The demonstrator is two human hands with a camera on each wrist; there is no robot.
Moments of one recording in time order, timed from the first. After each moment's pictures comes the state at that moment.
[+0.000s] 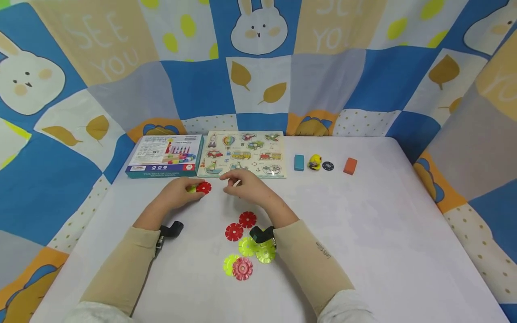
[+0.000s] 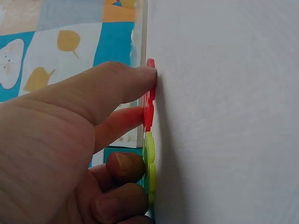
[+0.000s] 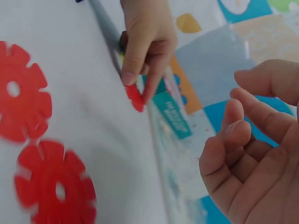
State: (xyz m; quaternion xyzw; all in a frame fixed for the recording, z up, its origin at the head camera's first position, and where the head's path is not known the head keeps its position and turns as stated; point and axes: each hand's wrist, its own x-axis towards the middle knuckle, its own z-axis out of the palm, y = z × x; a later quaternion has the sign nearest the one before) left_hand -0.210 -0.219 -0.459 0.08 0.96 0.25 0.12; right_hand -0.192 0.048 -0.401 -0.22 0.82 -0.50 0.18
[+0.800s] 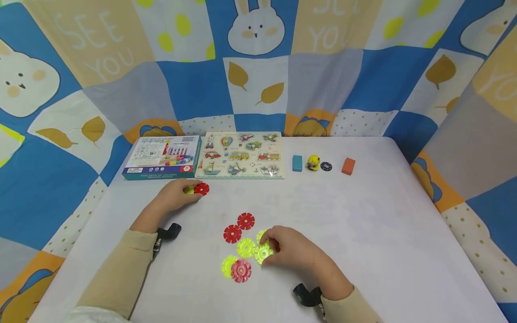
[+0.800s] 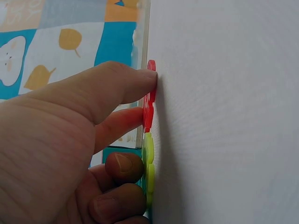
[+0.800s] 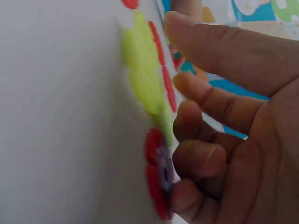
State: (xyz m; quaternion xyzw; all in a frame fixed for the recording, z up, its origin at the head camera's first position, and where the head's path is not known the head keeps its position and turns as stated) left_hand -0.212 -0.221 -0.459 0.09 0.96 0.25 0.12; right_hand -0.073 0.140 -0.432 -0.21 0.90 -0.33 0.20
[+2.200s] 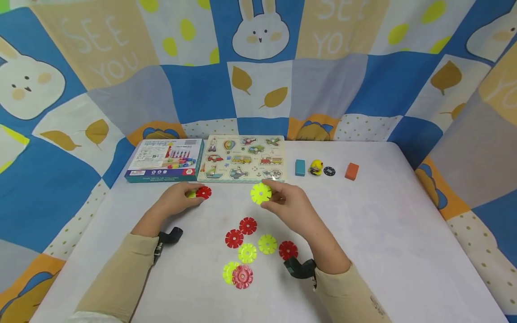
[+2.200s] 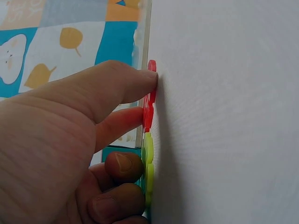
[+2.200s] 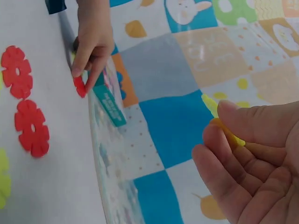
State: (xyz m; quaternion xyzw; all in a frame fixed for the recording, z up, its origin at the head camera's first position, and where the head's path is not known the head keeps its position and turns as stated) left_hand -0.210 -0.221 -0.462 0.08 0.96 0.25 0.11; right_hand -0.119 0.127 -0.355 -0.12 0.88 -0.46 0.05
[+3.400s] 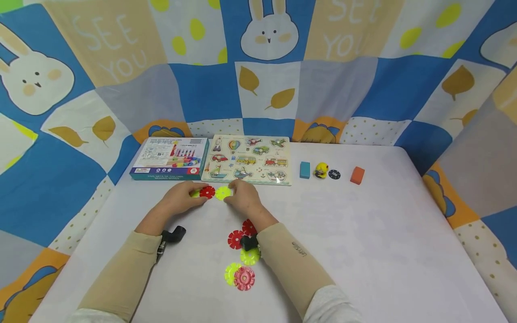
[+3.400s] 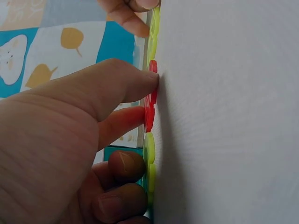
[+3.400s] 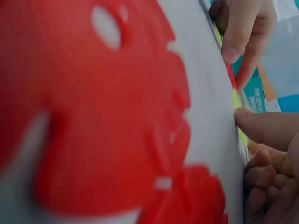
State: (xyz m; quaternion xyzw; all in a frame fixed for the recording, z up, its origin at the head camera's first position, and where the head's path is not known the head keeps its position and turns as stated) left_hand -0.210 -0.220 -0.461 0.09 0.96 0.24 0.10; right_hand -0.214 0.005 -0.456 -0.10 0.92 -0.37 0.10
